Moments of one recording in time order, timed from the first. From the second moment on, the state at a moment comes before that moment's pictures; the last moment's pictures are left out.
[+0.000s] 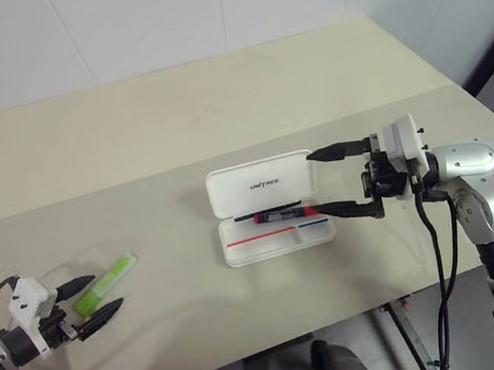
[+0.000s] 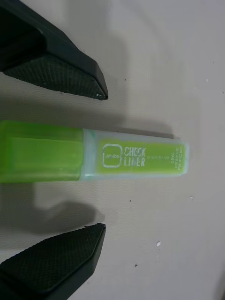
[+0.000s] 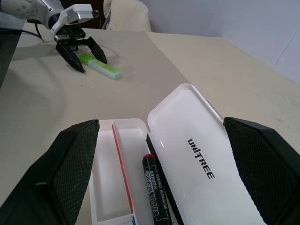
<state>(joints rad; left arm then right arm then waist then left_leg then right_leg) 0.13 0.78 0.44 0.28 -0.41 0.05 -1.07 -0.54 -0.67 -0.02 -0.02 0.50 0.17 1.31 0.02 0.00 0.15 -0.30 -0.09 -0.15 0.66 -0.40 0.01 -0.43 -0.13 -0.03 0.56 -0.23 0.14</state>
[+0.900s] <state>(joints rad) 0.10 0.78 0.39 -0.15 -0.52 0.21 -1.06 -0.52 -0.68 -0.03 -0.01 0.49 0.16 1.31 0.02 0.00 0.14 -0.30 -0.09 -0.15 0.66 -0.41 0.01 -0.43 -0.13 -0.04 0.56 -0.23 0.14</state>
